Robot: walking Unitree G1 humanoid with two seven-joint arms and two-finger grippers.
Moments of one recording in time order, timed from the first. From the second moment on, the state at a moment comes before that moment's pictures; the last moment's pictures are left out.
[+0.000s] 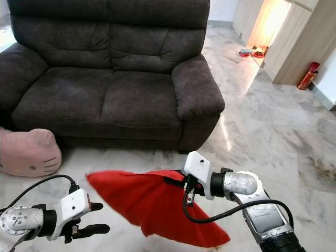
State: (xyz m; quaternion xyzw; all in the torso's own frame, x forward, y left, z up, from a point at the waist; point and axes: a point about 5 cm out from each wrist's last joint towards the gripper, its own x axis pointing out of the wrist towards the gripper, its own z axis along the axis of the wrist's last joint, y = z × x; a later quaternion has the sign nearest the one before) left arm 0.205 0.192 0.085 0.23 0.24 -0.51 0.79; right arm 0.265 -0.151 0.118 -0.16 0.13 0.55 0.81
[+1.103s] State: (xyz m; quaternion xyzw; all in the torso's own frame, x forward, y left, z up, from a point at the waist) left arm 0.186 0.220 0.102 0.29 0.32 -0.57 0.70; right arm 0.246 -0.154 0.109 -0.18 0.17 0.61 0.76
